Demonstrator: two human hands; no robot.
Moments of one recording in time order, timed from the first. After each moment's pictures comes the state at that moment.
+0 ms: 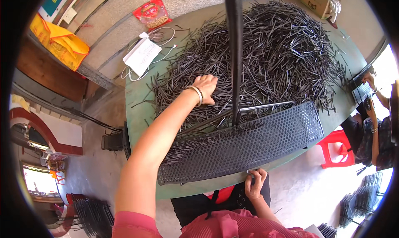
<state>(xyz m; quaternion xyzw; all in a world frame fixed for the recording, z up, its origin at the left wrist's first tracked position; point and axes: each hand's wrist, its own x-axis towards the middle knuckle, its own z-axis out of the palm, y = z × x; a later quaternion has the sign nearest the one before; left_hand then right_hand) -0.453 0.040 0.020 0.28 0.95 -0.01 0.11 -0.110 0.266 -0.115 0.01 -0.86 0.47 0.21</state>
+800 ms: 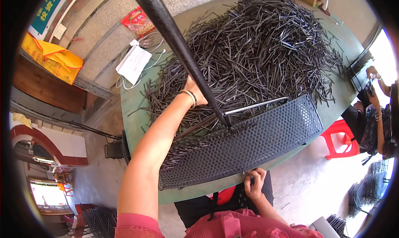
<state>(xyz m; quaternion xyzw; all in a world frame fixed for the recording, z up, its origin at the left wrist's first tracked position) -0.462 0.053 0.011 0.29 0.95 -0.09 0.07 -0.112 0.268 -0.117 0.01 -0.85 0.49 0.21</state>
